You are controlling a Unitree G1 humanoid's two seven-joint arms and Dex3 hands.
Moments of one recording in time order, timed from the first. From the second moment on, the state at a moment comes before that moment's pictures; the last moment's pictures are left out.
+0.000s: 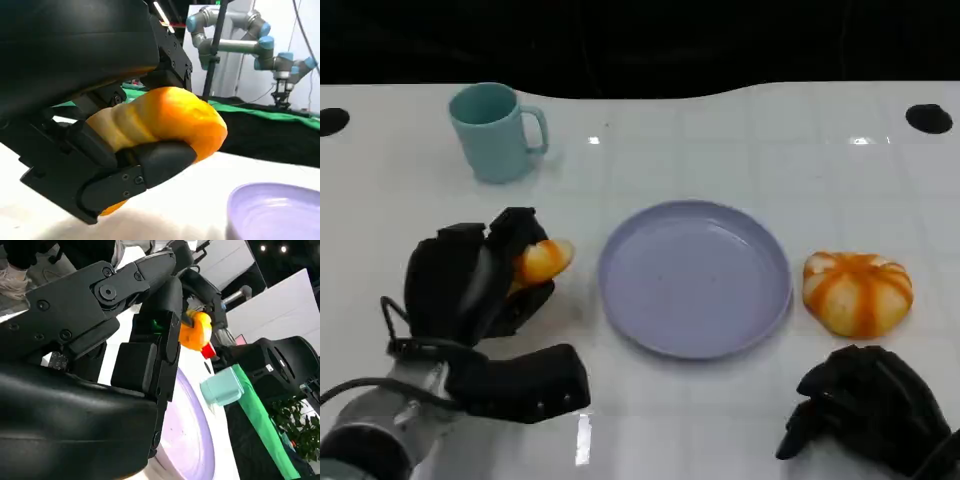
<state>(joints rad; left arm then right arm) -0.61 0.25 -0.49 1.05 0.77 -0.40 0.89 -0.21 -0.02 -0.17 0.75 0.42 -0.13 0.95</state>
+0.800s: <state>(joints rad) -0.85 0.08 -0.57 1.24 0.79 -0.50 0.76 -0.21 -0.03 -0.15 0.74 0.41 -0.15 0.94</state>
